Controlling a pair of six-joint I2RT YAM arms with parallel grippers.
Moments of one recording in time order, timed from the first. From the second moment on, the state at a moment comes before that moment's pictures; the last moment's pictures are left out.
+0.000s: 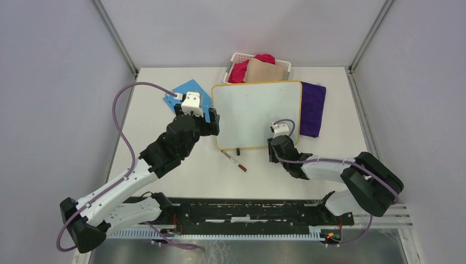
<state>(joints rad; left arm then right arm) -0.80 0.94 0.90 -0.21 -0.53 -0.24 0.73 1.42 0.45 0.24 0.38 0.36</state>
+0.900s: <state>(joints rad) -0.81 0.83 0.86 -0.19 -0.60 -0.23 0.93 1.25 0.50 0.06 0.16 0.13</state>
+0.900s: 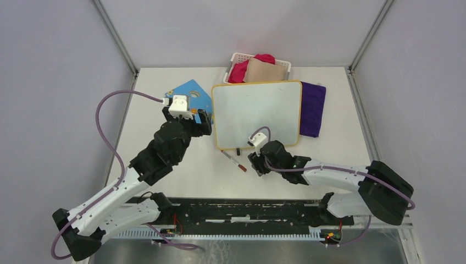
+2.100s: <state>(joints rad) -0.81 0.83 0.85 -0.18 -0.65 -0.21 1.08 1.54 0.71 -0.05 0.13 0.06</state>
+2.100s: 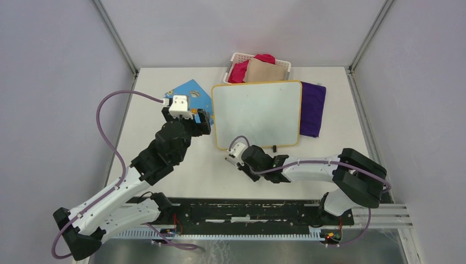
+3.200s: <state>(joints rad) -0.82 0.80 0.85 -0.18 -0.65 -0.21 1.07 1.74 0.97 -0.23 0.11 0.04</state>
